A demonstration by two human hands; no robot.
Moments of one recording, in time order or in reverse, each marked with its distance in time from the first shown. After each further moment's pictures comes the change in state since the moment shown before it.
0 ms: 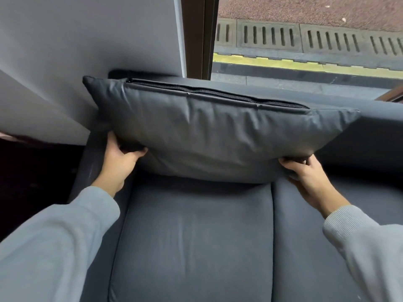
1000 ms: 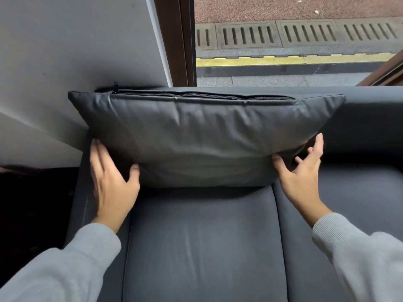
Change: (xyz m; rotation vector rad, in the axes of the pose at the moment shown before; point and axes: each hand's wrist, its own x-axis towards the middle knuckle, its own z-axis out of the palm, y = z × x) left_hand -0.039 0.006 0.000 0.581 0.190 0.489; right_hand -0.028 0.018 0.030 -0.304 0.392 -0.285
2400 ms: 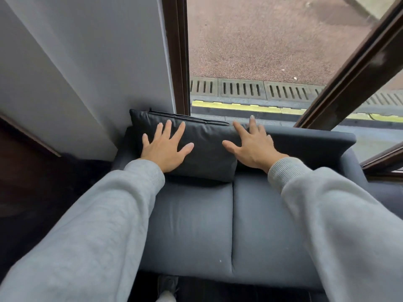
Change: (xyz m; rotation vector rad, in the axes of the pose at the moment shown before) left_hand -0.108 0.242 -0.157 0.485 -0.462 0.225; right_hand -0.091 -0.238 -0.158 -0.948 -0.489 -0.370
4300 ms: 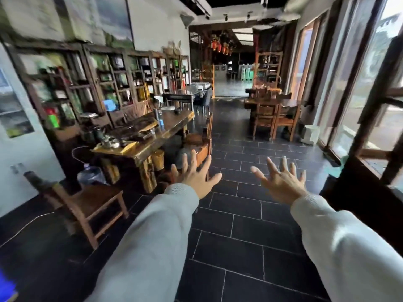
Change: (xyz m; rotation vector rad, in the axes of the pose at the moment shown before) left_hand -1.252 -0.172 -0.104 -0.152 0.519 -1.702; right_hand -0.961 -0.625 0.041 -0.151 -0.114 -1.581
